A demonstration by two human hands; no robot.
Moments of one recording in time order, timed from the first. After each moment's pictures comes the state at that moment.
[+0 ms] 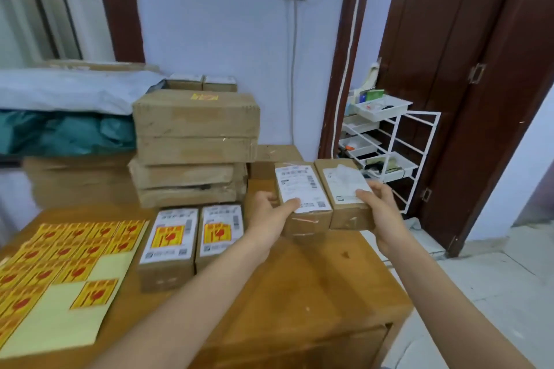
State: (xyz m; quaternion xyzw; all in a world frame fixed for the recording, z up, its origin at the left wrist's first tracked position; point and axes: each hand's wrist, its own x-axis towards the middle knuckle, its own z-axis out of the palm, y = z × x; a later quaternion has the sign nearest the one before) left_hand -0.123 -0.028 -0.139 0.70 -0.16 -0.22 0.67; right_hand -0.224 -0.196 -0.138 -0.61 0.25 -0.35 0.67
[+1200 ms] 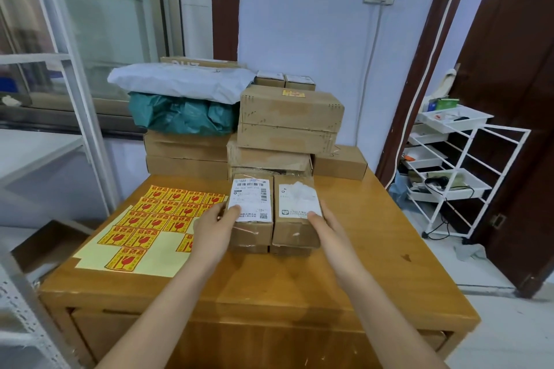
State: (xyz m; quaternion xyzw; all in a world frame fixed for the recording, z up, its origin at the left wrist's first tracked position) left_hand -0.105 0.164 -0.170 0.75 -0.05 -0.01 0.66; right_hand -0.191 -0.011 -0.159 -0.73 0.15 -0.13 0.66
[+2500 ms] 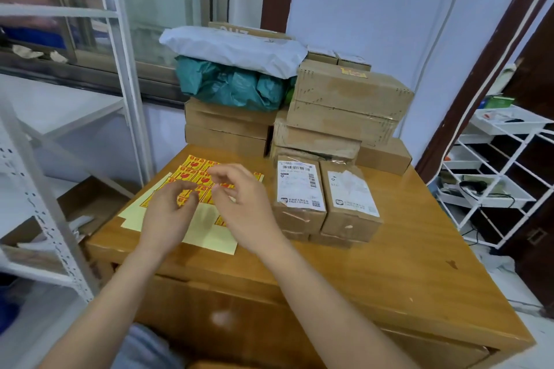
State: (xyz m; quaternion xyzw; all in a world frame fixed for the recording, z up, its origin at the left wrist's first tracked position) left_hand -0.069 0.289 -0.200 0.87 -0.05 0.17 0.45; right_hand -0.123 0.158 -0.145 -0.83 -0.15 -0.17 0.51
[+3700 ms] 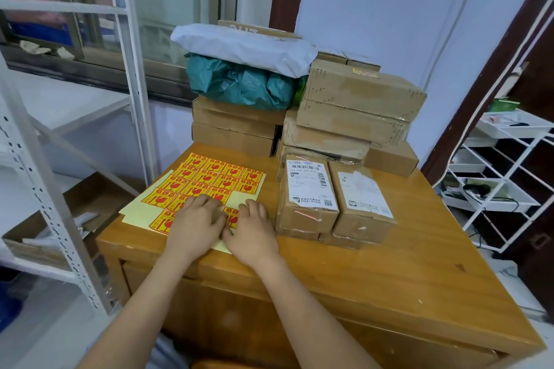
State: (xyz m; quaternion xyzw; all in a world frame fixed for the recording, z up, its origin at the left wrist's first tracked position) left_hand -0.050 0.274 -0.247 0.94 -0.14 0.15 0.26; right_hand -0.081 0.150 -0.240 -0.98 -0.02 -0.05 0.17
